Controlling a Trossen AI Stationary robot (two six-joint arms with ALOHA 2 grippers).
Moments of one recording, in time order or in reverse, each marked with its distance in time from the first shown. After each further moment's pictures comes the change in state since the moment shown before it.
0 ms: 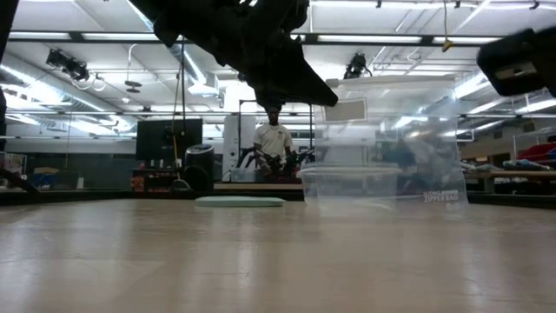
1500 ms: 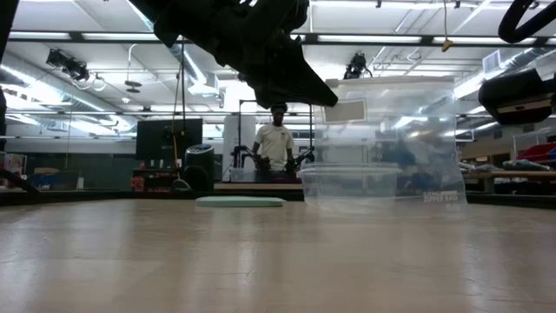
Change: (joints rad) left arm 0.001 0.000 0.000 -0.001 0.001 -0.001; right arm -0.018 0.124 0.058 -0.125 -0.048 -0.058
